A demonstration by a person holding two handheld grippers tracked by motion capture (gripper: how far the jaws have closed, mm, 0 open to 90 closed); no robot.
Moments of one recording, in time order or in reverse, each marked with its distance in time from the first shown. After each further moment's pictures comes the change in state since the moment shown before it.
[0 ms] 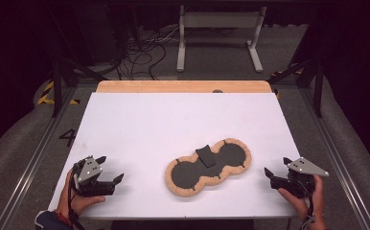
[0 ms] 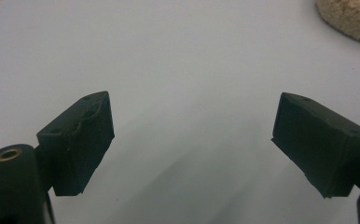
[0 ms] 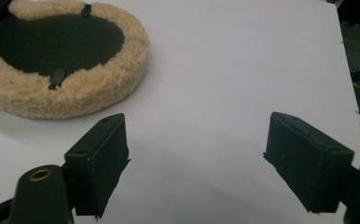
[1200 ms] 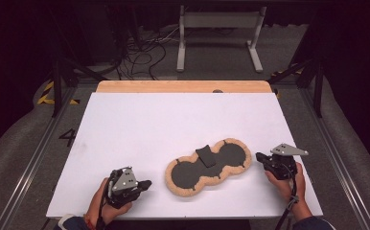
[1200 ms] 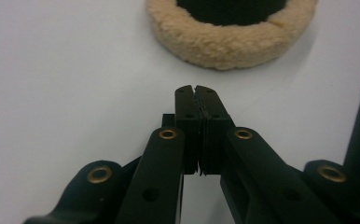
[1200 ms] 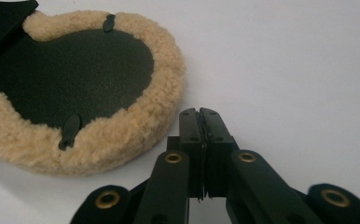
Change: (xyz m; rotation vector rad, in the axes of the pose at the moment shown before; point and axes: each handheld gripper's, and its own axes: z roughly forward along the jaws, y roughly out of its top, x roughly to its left) left arm -0.083 0.039 0.030 0.087 -0.326 0.123; right arm 0.006 0.030 0.048 0.074 0.139 0.024
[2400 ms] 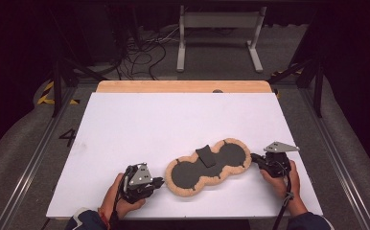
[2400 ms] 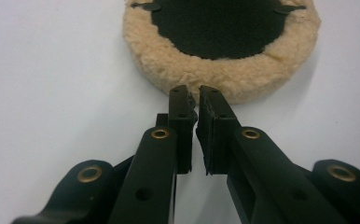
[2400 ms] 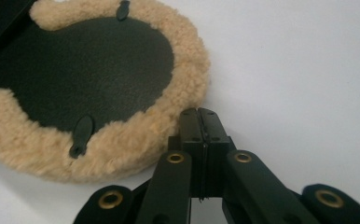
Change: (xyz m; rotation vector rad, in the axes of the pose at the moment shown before) left arm 0.001 0.020 0.021 0.008 -0.005 0.012; right arm 0.006 0.005 0.012 0.059 0.042 -0.016
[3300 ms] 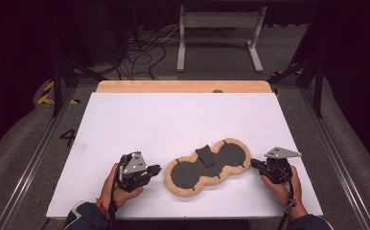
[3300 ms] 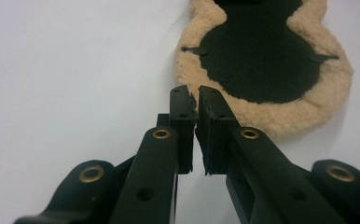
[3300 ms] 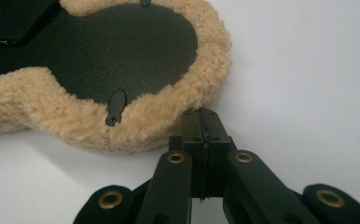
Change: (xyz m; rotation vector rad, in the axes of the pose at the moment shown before) left arm 0.020 0.014 -0.006 -0.080 0.035 -0.023; right arm 0.009 -0.010 -0.009 0.000 0.029 0.008
